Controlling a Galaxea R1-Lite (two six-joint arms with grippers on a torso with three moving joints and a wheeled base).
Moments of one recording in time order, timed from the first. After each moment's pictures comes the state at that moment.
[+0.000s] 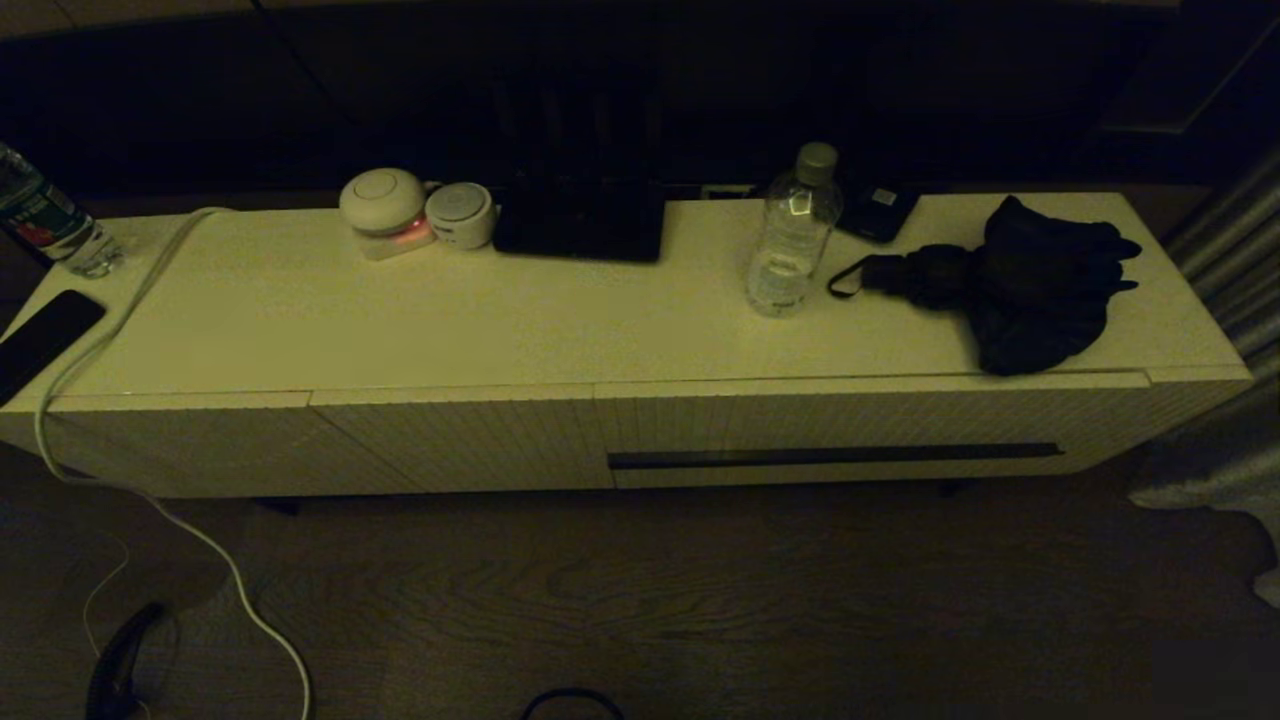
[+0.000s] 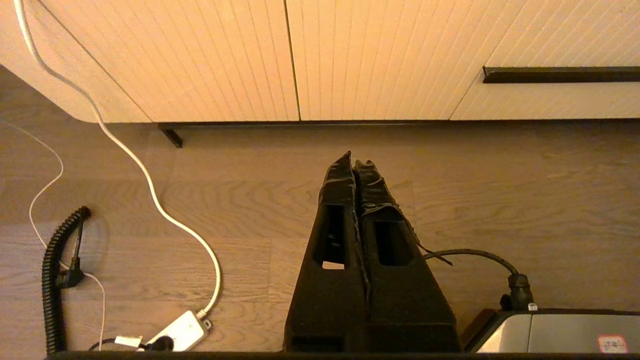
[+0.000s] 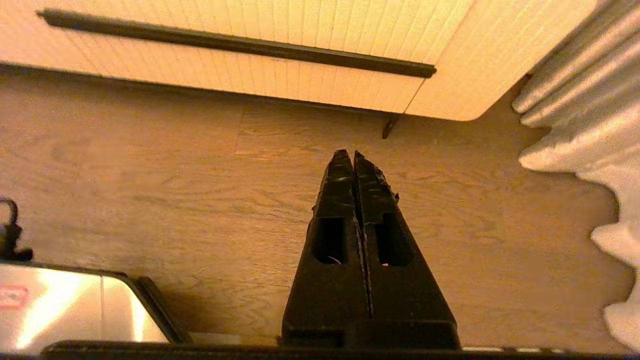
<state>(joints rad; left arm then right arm) 0.00 0.00 0.00 0.00 0.00 -0.02 0.00 0.00 0.00 0.00 0.00 -0.08</state>
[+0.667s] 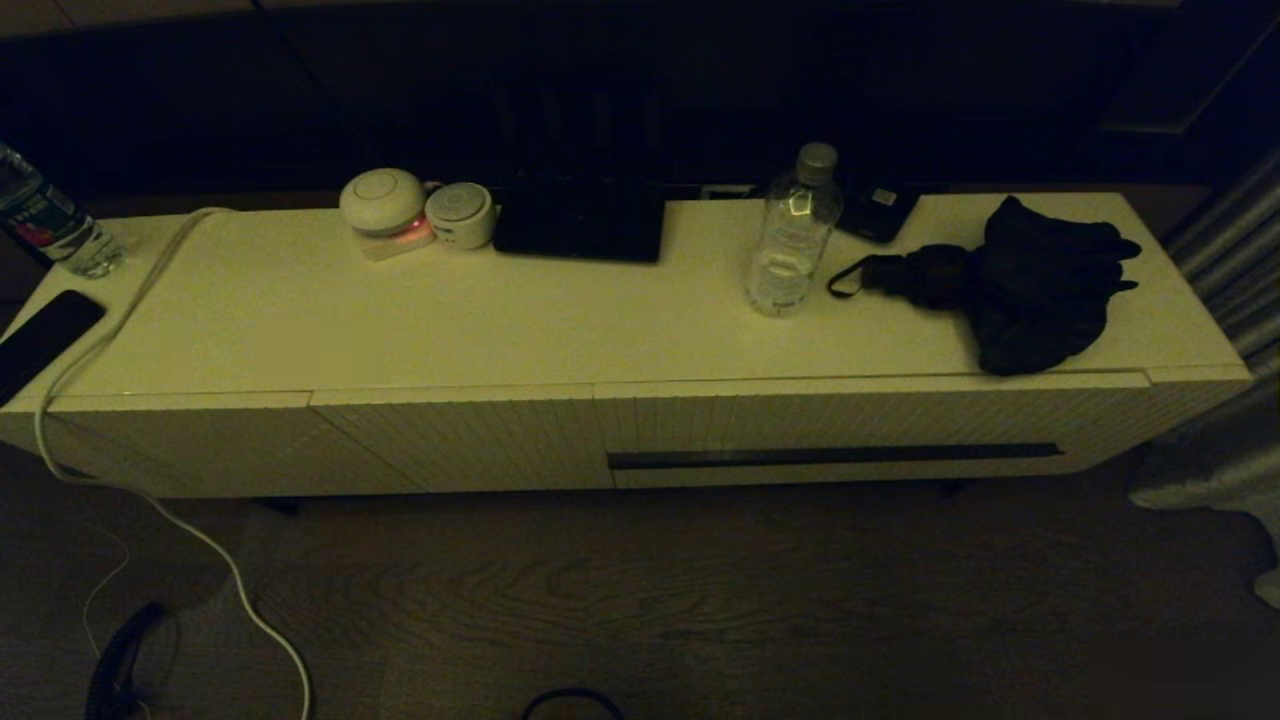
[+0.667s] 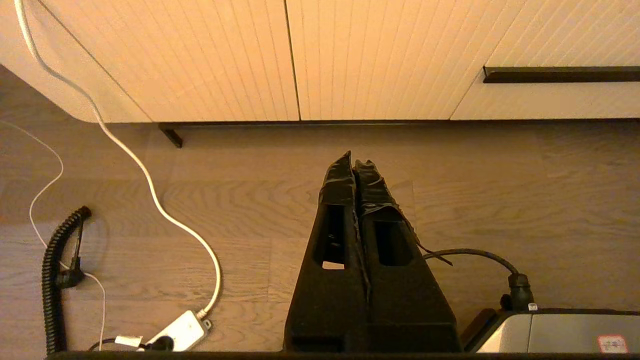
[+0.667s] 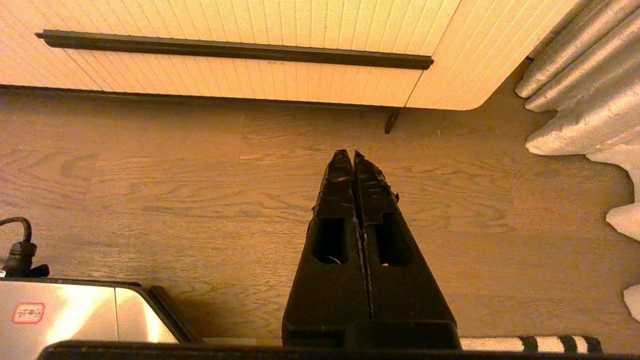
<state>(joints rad) 0.00 0.00 0.00 0.00 0.00 -0.01 0.00 0.00 0.00 0.01 -0.01 -0.03</state>
